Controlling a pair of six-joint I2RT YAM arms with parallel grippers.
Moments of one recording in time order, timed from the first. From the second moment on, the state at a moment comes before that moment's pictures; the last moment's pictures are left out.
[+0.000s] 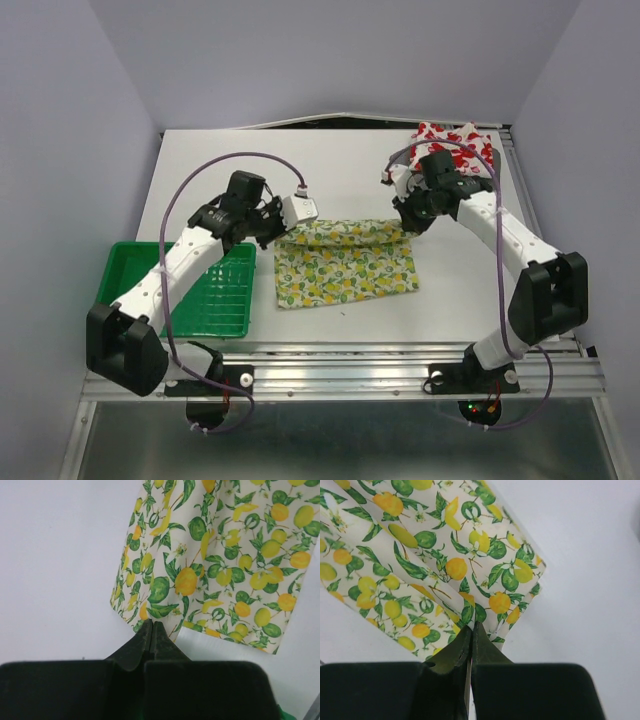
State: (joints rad) left arm -0.43 1.32 1.12 -0.63 0.37 0.76; right arm 0.30 1.58 1.32 -0.76 -0.29 -0.50
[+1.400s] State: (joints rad) left arm -0.61 1.08 0.75 -0.69 0.30 0.69; right arm 0.43 1.37 0.93 -0.78 -0.33 -0.45
